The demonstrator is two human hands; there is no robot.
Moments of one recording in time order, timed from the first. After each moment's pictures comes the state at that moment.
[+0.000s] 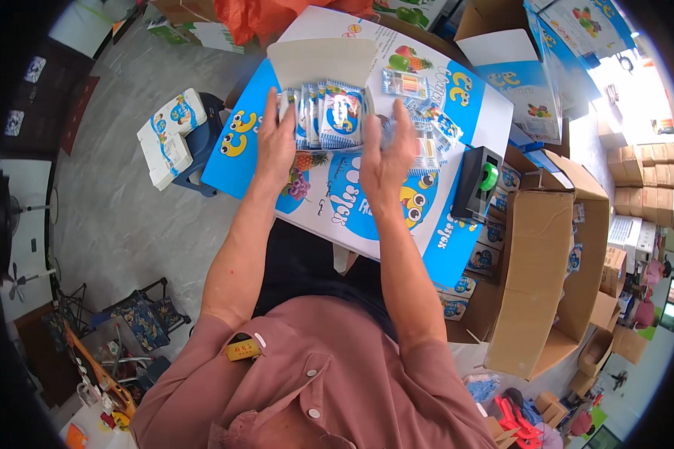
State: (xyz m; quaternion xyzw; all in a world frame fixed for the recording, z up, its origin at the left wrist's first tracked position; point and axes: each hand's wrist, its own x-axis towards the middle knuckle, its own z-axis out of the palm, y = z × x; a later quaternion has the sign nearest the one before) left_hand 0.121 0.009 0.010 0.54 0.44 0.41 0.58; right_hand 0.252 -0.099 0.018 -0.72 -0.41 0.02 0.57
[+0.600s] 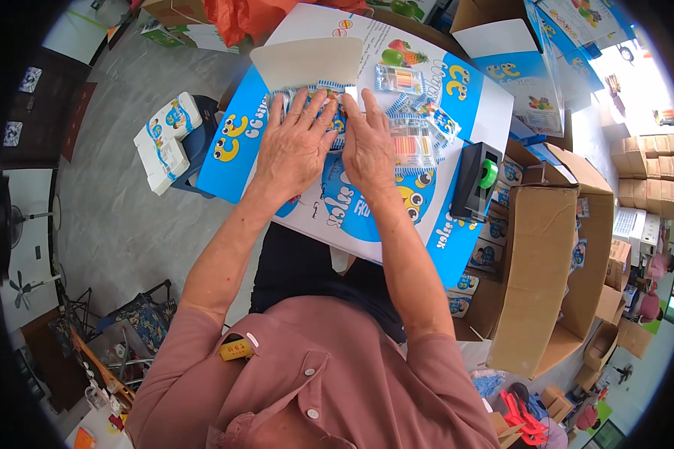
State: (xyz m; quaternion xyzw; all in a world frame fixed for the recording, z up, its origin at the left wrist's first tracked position) left_hand 0.126 -0.007 0.035 0.94 0.26 0.19 0.03; right_hand 0.264 -0.091 0.009 -0.75 -0.54 0.01 0.39
